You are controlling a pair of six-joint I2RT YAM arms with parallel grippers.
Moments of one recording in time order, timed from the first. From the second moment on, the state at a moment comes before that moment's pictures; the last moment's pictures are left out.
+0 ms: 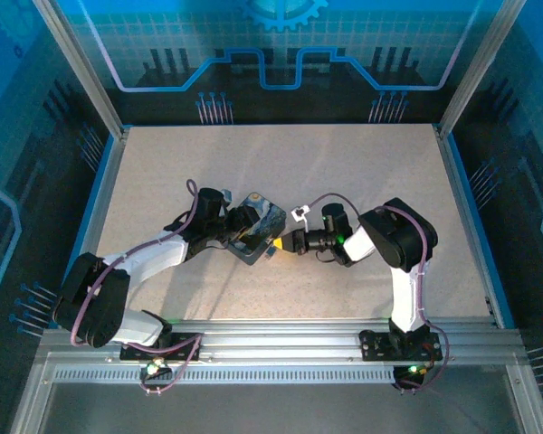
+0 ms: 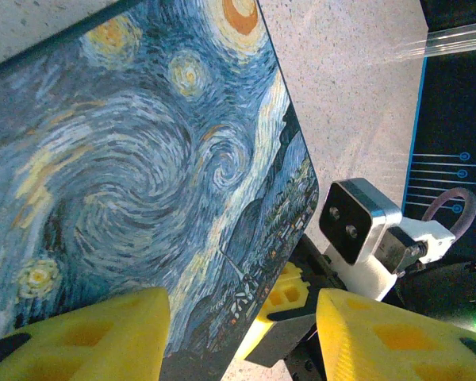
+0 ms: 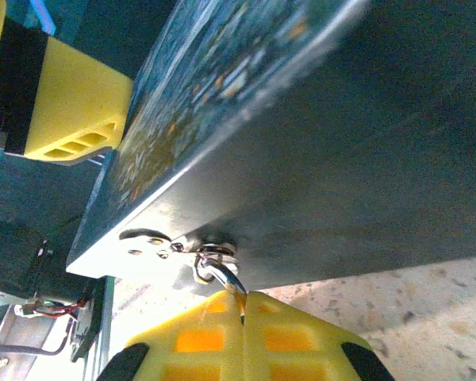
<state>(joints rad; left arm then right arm) -0.41 1.40 0.69 0.03 0.33 -1.06 0.47 2.04 0.66 0.91 -0.91 0.59</state>
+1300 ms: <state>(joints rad) -0.34 1.05 0.67 -0.15 0.23 -0.85 0.41 1.54 0.53 0.51 -0.82 0.50</state>
